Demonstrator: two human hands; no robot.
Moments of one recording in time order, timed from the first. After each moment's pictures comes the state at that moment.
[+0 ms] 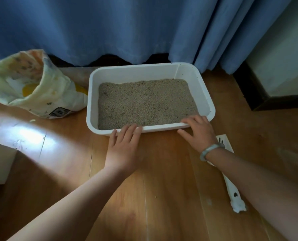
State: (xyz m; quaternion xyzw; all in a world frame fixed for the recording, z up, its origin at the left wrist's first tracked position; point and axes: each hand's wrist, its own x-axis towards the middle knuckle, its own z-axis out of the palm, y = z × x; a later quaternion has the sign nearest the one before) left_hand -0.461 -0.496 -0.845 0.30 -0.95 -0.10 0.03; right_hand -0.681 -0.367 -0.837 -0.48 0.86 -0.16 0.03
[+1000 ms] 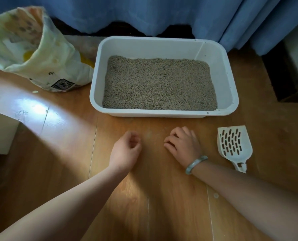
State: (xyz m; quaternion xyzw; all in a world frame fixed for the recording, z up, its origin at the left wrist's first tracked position) left_hand -0.441 -0.474 -0.887 0.52 -0.69 -0.49 0.11; right_hand -0.609 -0.367 -0.904 -0.58 0.80 -0.14 0.04
